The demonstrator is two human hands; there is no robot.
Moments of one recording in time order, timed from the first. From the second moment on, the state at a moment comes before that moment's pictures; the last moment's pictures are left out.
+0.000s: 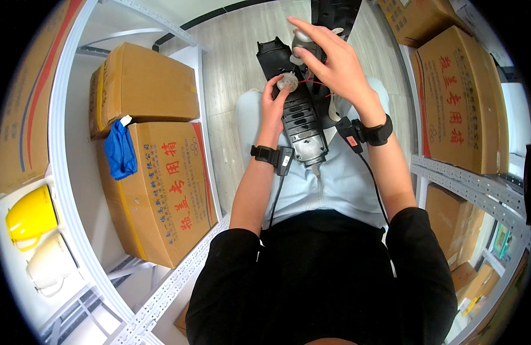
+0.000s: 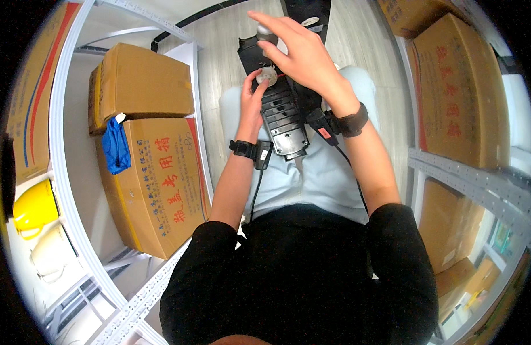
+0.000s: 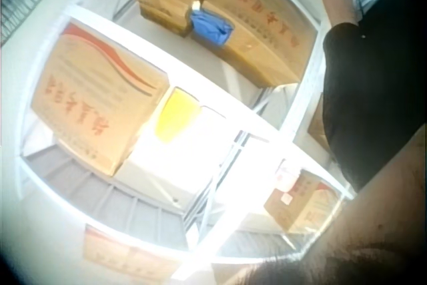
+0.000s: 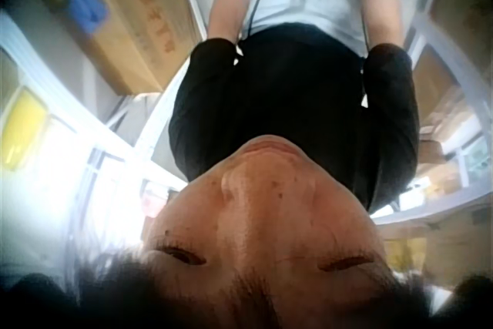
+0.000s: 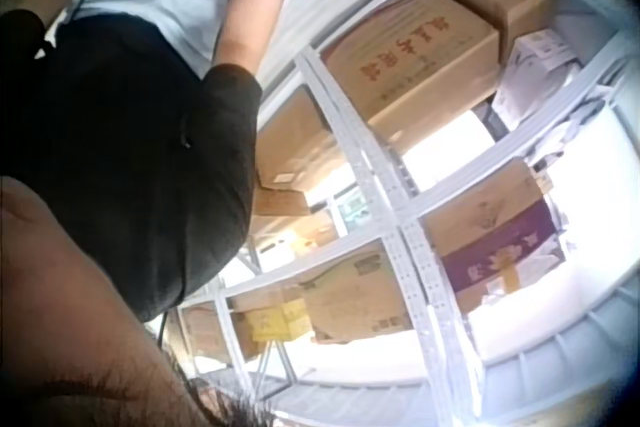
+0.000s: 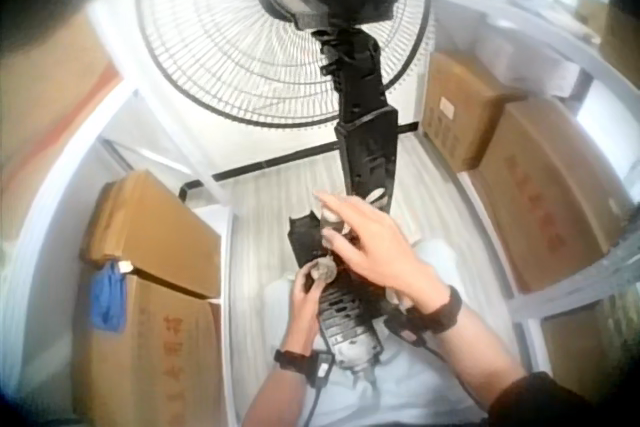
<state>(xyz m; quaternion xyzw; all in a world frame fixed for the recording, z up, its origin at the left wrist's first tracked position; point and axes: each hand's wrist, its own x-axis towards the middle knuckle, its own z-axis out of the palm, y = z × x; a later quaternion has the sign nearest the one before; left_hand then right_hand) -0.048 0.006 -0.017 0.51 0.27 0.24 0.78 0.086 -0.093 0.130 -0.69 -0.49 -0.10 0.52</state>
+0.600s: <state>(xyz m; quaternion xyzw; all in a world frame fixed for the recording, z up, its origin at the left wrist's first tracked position) -0.047 0.003 -0.017 0.51 0.28 0.25 0.77 0.080 -0.096 0.145 -0.75 -0.50 -0.11 0.41</state>
